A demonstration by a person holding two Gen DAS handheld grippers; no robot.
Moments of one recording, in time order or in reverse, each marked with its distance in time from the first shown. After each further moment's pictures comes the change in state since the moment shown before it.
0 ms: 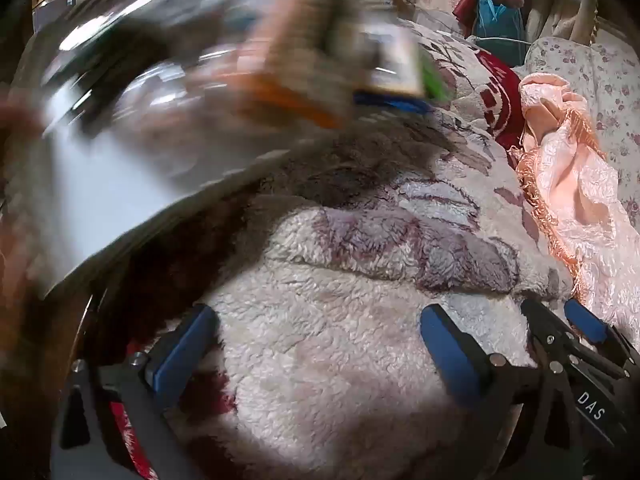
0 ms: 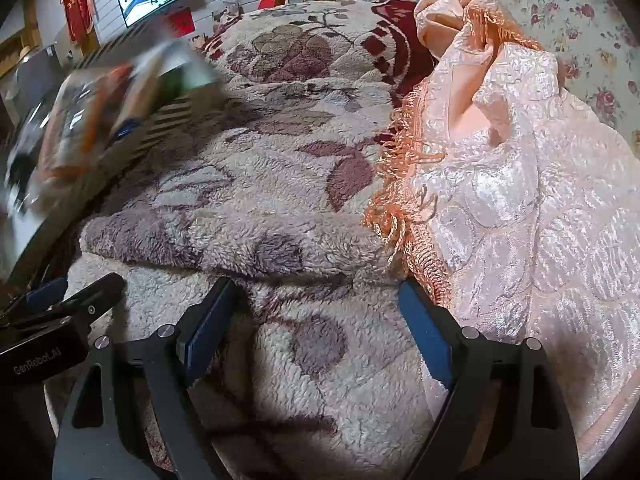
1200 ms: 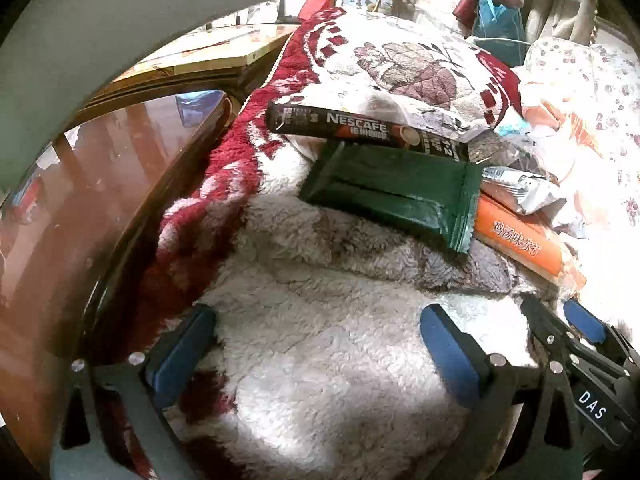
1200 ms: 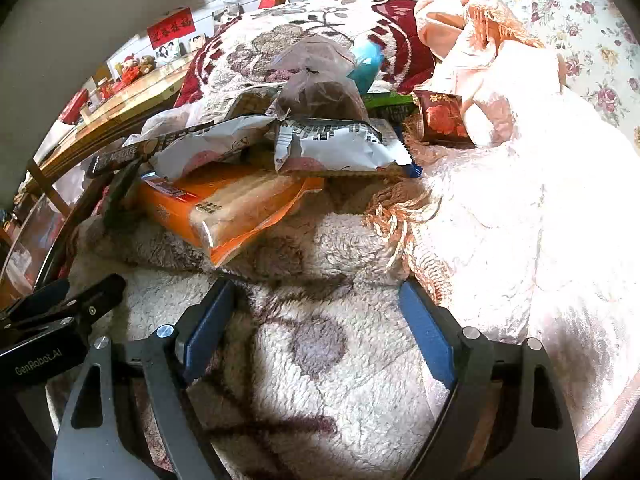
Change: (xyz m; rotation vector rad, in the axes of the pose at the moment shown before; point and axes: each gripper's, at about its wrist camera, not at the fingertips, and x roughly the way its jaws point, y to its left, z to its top) left arm 0.001 0.000 0.000 -0.001 0.000 0.000; right arm 0.000 0.000 -0.001 0.005 0.002 0.005
